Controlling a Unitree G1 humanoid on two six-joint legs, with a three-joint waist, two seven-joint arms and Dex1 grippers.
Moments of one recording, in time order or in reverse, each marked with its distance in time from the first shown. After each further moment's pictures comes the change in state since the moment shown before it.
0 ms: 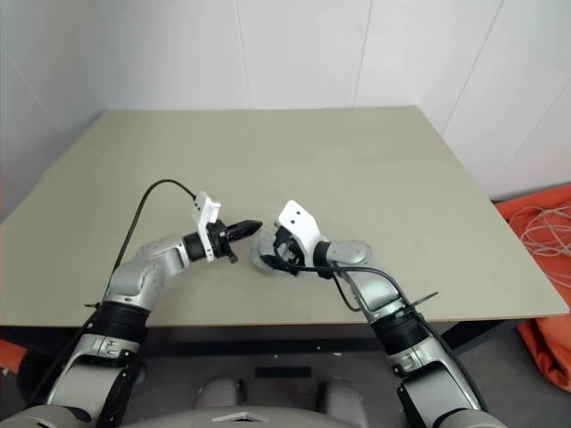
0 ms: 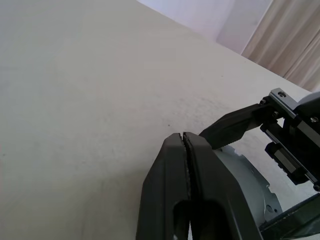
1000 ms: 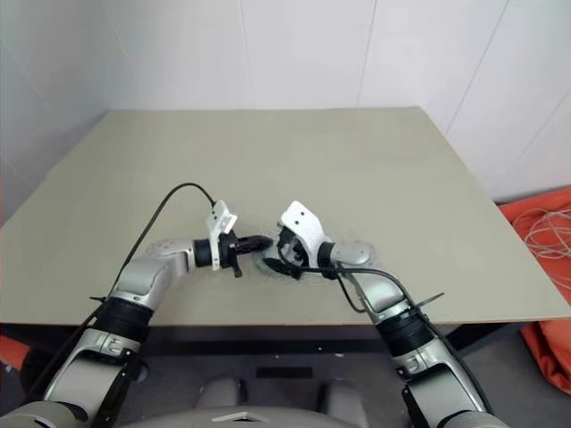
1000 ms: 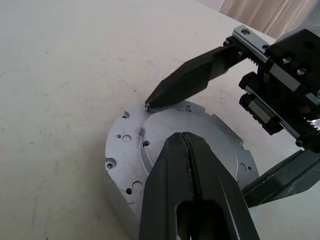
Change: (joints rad) left arm -0.027 0.020 -0.095 0.012 0.076 0.013 -0.087; right arm 0.016 -0.035 -0.025 -0.031 0.009 0.026 0.006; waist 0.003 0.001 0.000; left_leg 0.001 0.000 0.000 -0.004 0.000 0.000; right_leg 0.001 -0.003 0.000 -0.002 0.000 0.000
